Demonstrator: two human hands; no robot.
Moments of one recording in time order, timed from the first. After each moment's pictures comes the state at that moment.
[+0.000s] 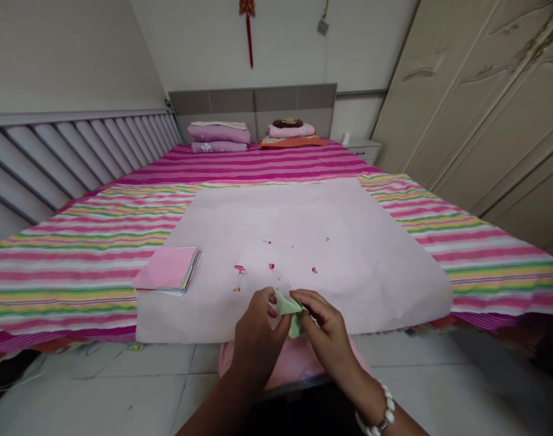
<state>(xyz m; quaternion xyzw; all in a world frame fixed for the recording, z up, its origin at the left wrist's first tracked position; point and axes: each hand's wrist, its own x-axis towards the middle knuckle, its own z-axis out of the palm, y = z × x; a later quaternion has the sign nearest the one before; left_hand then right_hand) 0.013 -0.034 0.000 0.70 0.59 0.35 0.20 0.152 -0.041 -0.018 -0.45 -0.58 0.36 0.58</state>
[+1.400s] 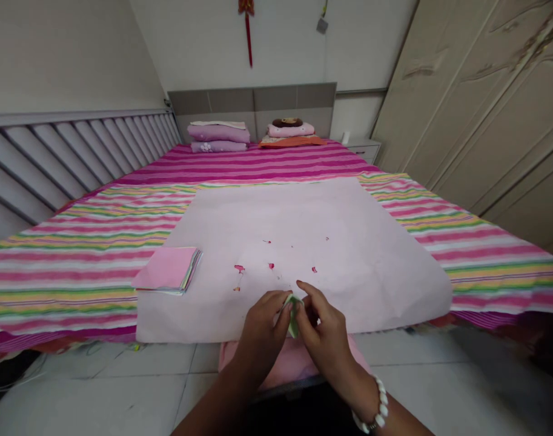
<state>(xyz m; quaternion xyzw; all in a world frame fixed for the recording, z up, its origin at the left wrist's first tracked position) 0.011 -0.023 0.001 0.76 0.44 0.40 0.26 0.145 -0.046 -0.010 -0.52 -0.63 0.23 0.53</state>
